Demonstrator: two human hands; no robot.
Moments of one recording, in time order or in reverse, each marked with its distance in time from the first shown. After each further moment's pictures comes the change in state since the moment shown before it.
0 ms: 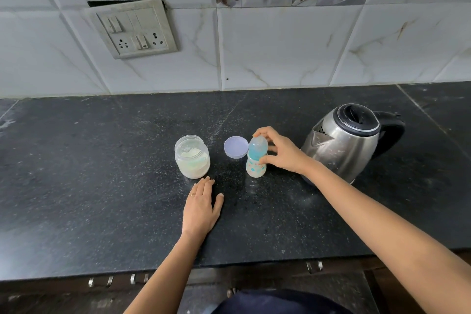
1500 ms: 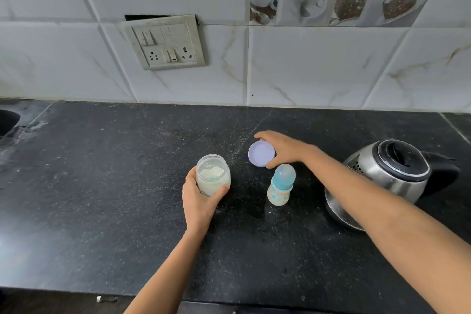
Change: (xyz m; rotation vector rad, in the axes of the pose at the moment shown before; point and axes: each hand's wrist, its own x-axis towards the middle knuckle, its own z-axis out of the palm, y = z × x) left_hand 0.064 -0.018 -0.032 -0.592 0.318 -0.420; right_hand 0.127 0.003 -0.020 -0.610 -0.299 -0.041
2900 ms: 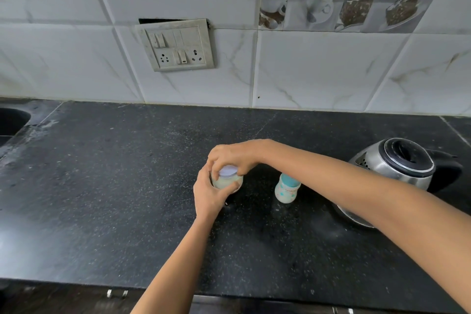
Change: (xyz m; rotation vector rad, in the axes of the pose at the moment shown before) left_hand 0.009 0.010 -0.005 0.007 -0.112 0.022; right_hand 0.028 -0.158 -0.001 -0.365 -0.351 -0.570
